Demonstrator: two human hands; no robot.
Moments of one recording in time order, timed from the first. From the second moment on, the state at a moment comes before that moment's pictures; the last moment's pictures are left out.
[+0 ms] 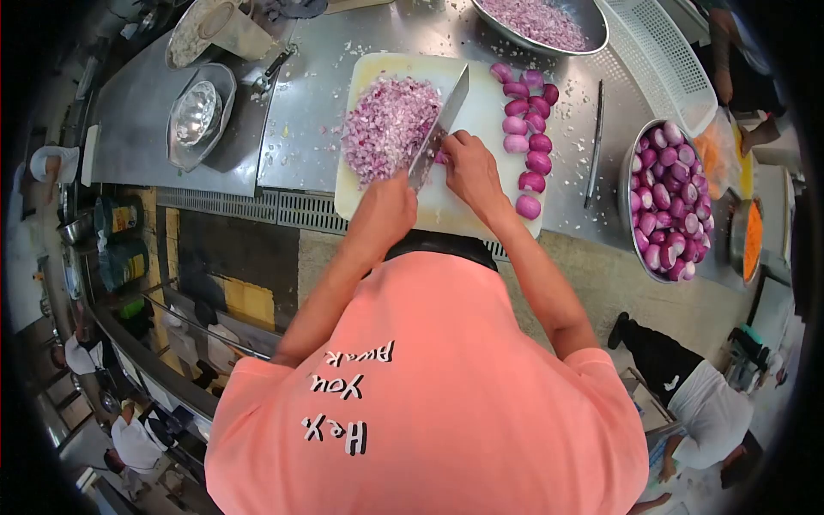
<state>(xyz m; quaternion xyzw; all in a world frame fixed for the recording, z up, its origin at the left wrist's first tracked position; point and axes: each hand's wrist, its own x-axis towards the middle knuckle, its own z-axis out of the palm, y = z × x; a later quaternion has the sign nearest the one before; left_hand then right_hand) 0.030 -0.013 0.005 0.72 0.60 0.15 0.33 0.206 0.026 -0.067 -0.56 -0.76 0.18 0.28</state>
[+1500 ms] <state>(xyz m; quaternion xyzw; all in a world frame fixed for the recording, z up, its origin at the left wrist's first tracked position) 0.048 0.002 -0.021 0.74 0.59 0.15 0.29 0.204 0.015 -0.079 -0.57 -0.68 0.24 0.39</state>
